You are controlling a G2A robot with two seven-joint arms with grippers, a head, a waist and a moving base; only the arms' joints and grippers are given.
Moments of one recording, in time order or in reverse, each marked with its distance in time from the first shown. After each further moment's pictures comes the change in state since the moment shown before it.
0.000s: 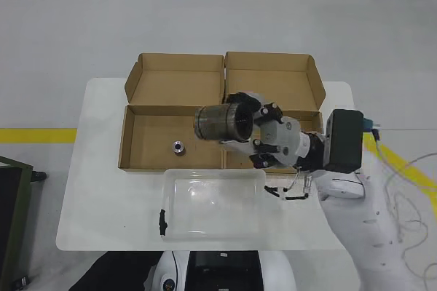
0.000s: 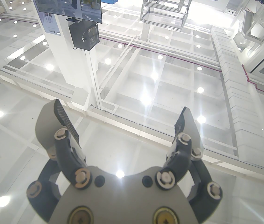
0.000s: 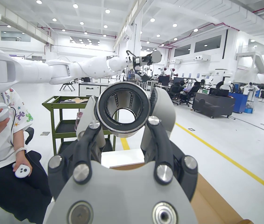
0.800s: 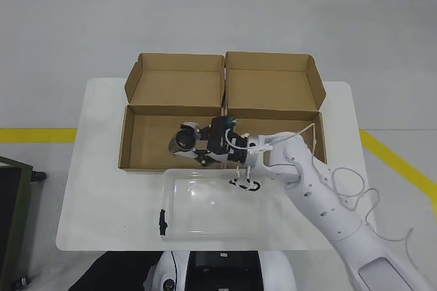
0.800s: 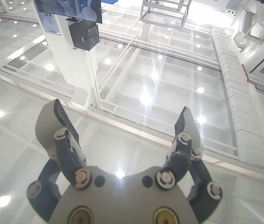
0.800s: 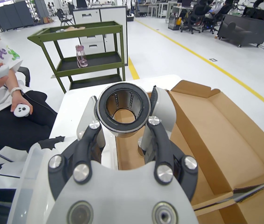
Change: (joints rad) left arm 0.000 0.000 0.000 0.000 0.000 0.000 0.000; right arm 0.206 -0.058 -0.308 0.465 -0.206 0.048 0.129
